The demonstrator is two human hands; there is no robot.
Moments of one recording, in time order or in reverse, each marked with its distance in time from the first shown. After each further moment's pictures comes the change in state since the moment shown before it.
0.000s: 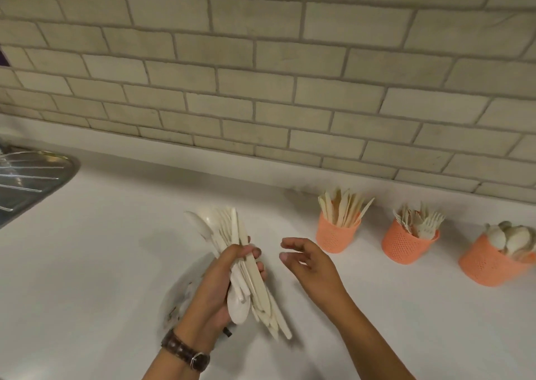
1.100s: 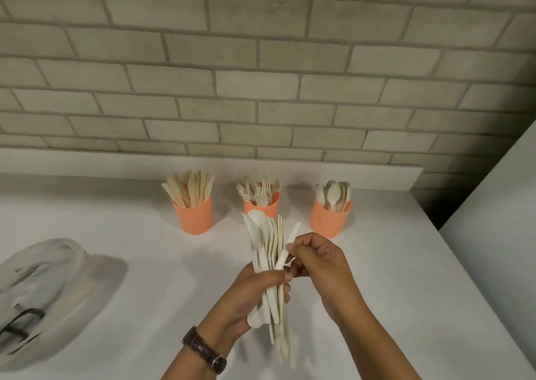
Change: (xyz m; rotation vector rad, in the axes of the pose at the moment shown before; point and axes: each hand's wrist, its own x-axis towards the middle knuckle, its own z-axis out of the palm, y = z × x) left_hand -0.003 -0.237 0.225 0.440 -0.330 -0.207; right_hand -0.132 0.023 -0.281 0.258 0.302 0.106
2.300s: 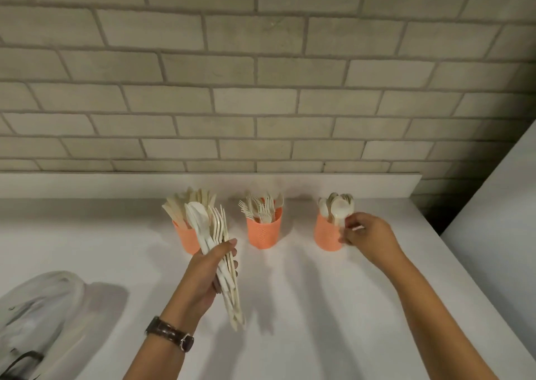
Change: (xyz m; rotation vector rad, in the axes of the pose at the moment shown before) left_hand 0.030 0.053 -0.077 0.026 0.410 0.112; right_hand 0.088 -0.011 -0.078 -0.648 0.240 -0.066
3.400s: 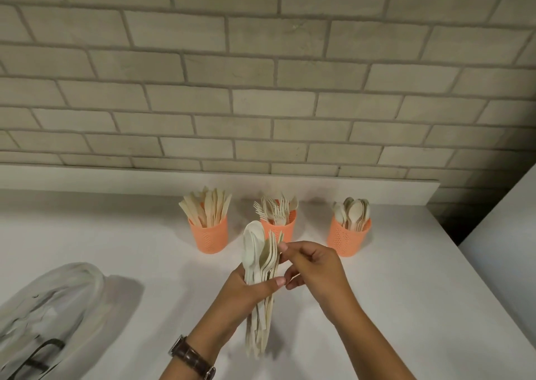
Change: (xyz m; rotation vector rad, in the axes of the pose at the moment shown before) left_hand -0.033 -0.021 0.014 0.293 -0.298 0.170; right_hand -0.079 -0.071 0.082 0.596 -0.253 0.017
